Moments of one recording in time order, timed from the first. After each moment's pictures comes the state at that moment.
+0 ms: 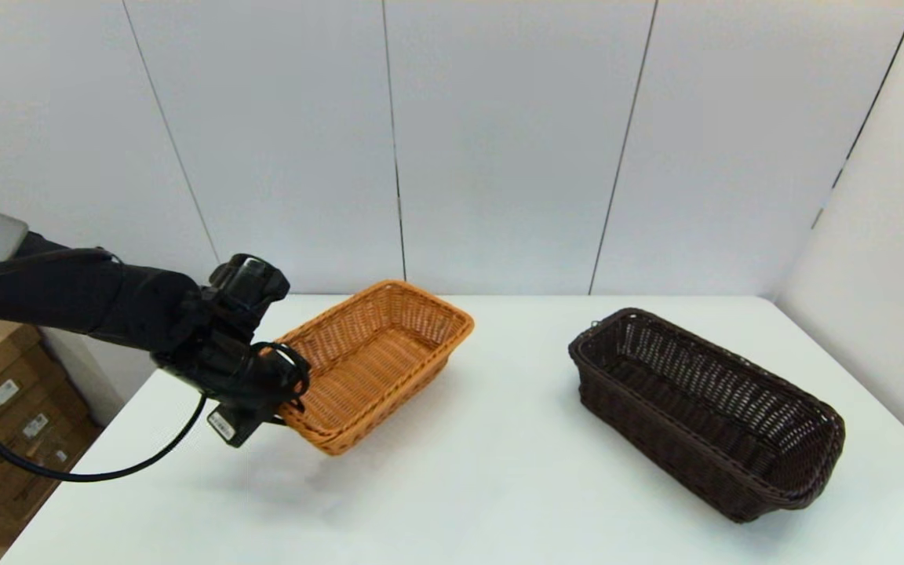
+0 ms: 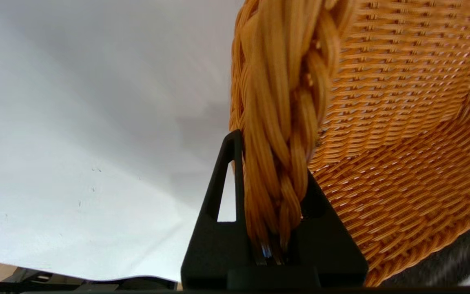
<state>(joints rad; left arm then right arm) -0.26 1.95 -1.14 0.34 -0.09 -1.19 0.00 0.00 -0.01 0.02 0.02 -0.05</state>
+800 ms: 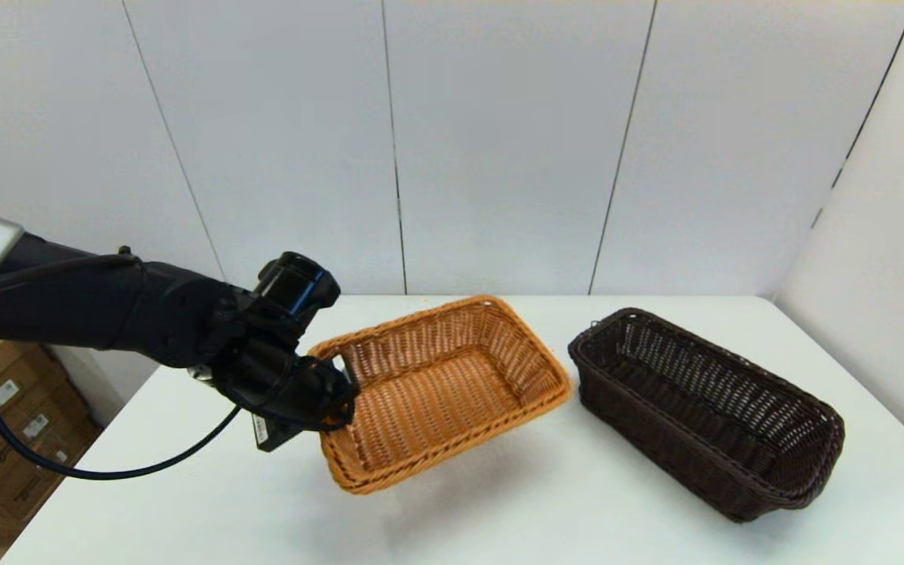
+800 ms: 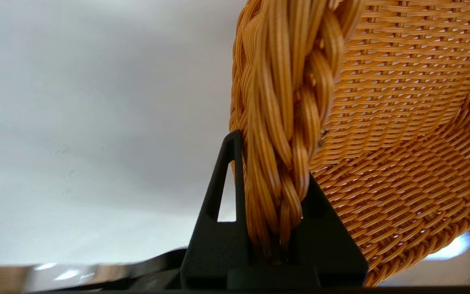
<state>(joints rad) -0.45 1.91 -1.15 0.37 -0.09 -0.92 0.00 0.00 -0.01 0.02 0.02 -0.05</state>
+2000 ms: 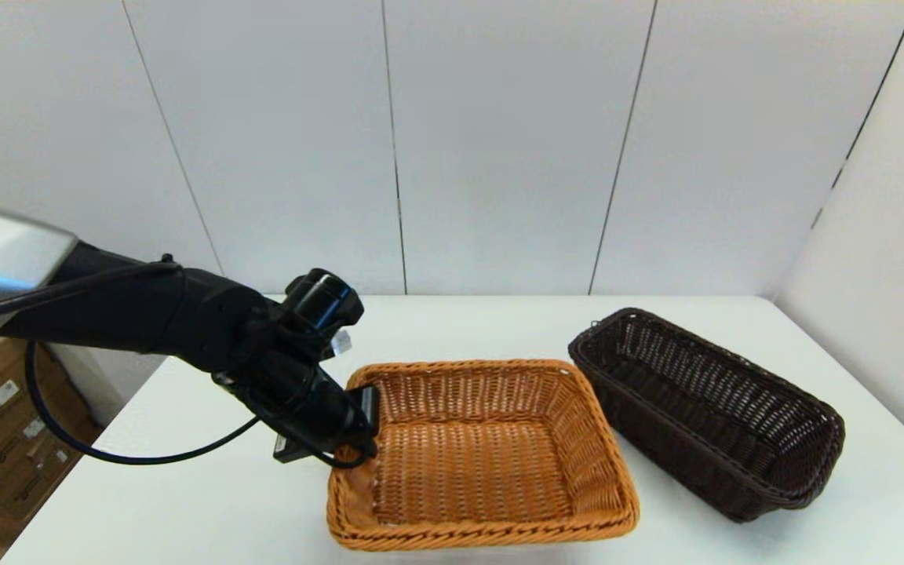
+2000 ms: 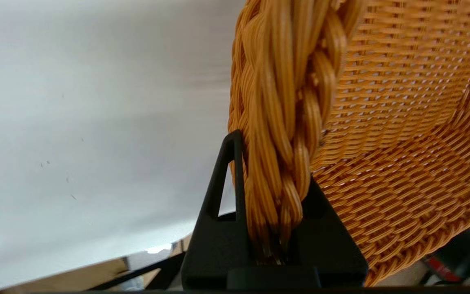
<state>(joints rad) -0.50 1.97 -1.18 0.42 -0.24 -0.61 0.00 0.00 -0.01 0.02 0.02 -0.05</state>
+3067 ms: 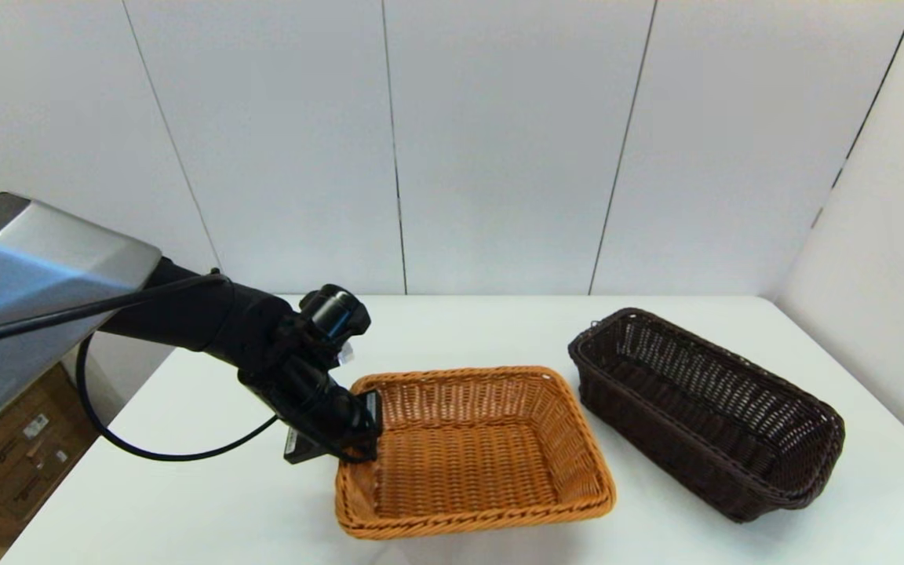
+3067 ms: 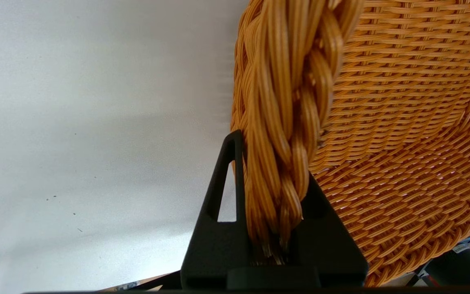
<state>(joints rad) -0.46 2.09 -1.23 0.42 -0.24 -0.62 0.00 0.00 -0.01 0.02 0.02 -0.05</state>
